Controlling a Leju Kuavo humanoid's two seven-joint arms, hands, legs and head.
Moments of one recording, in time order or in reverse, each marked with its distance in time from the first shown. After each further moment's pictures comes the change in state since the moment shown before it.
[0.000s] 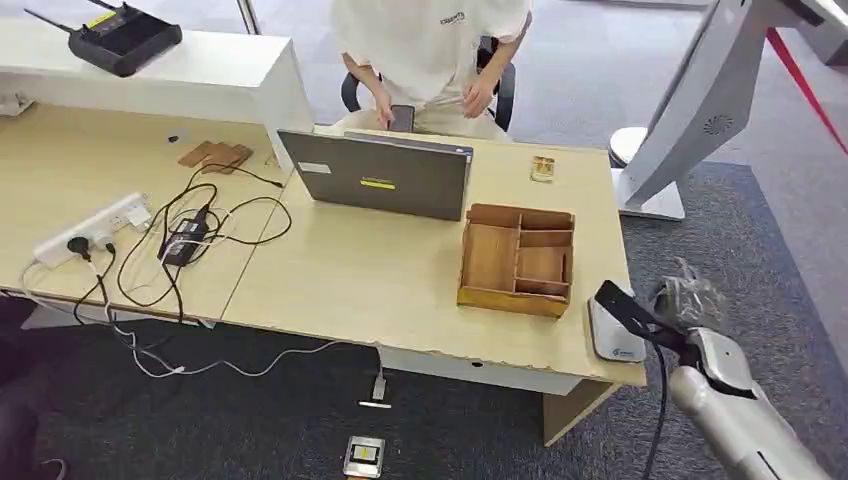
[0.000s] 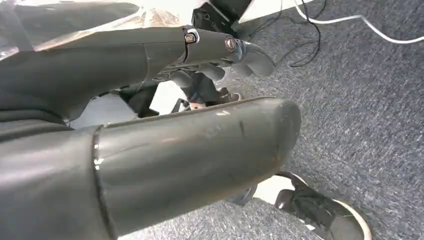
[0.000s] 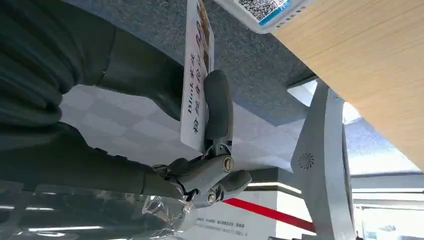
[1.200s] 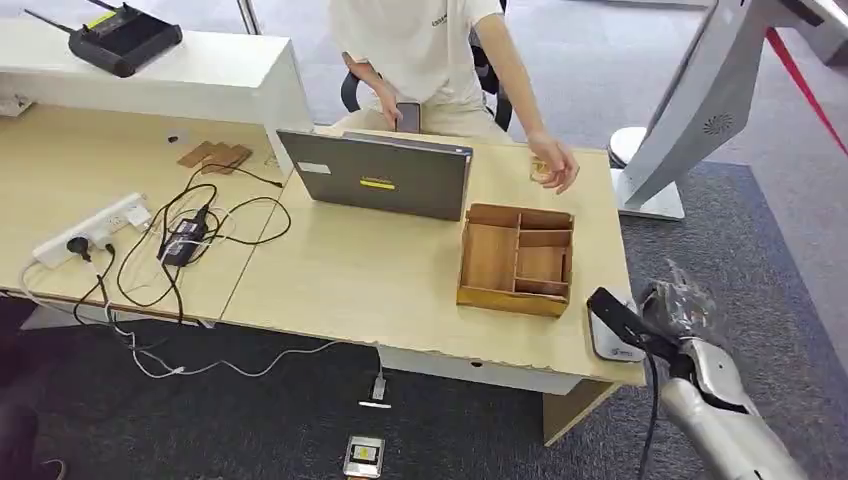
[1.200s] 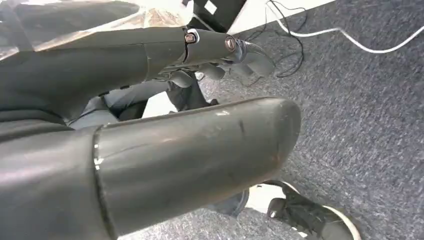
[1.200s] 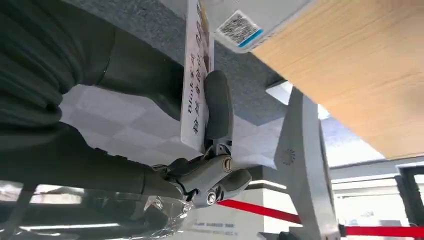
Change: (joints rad) left arm -0.032 -0.008 -0.026 -0.001 -0.037 -0.026 -0.004; right arm 0.075 0.013 -0.048 -0.104 0.005 -0.033 -0.043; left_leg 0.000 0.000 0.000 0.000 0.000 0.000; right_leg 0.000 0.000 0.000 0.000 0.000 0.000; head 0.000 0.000
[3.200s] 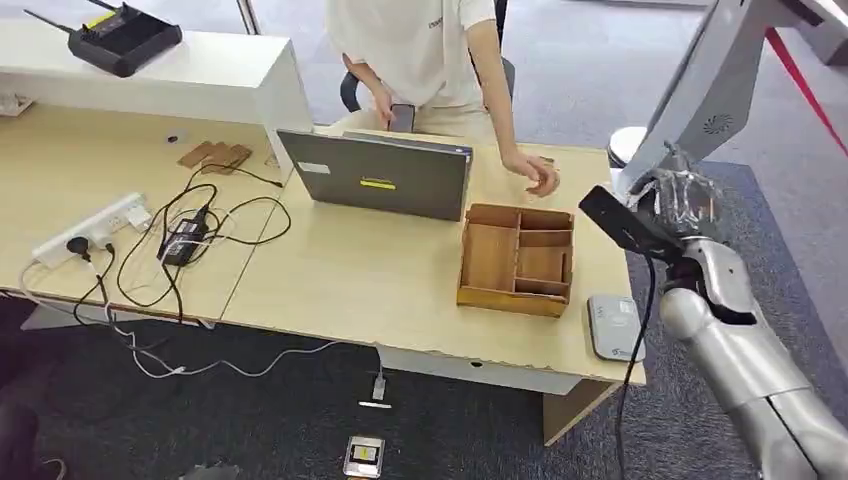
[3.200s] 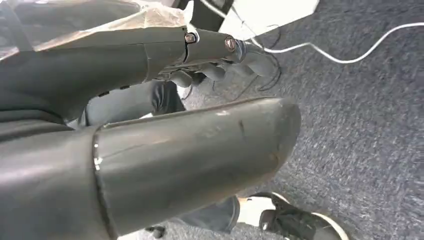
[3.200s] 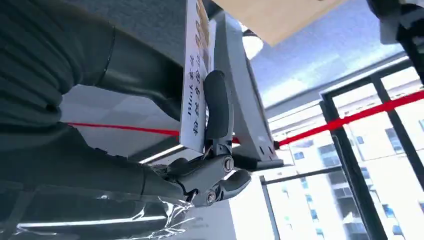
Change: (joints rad) left arm -0.052 -0.012 -0.014 -0.007 -0.098 -0.082 -0.003; right arm -0.269 0.024 0.018 -0.206 0.007 0.095 0.047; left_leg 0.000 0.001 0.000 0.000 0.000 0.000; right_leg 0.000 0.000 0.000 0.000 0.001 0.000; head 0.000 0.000
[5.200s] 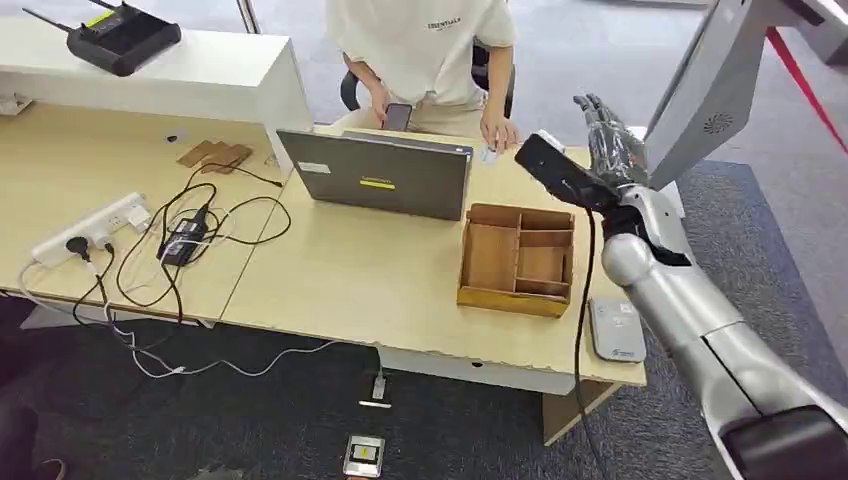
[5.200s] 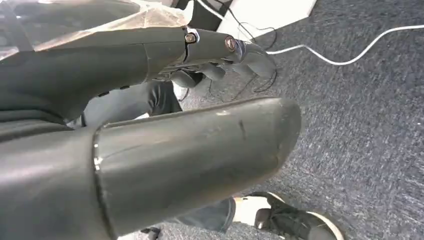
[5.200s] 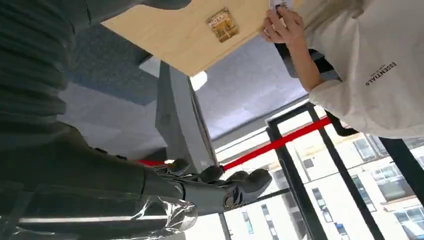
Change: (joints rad) left arm 0.034 -0.009 0.060 -0.007 -0.051 0.034 -0.009; right arm -0.158 0.184 0.131 0.148 -0.222 0.006 -0.056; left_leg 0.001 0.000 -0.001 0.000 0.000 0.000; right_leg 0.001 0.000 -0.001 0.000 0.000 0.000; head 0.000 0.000
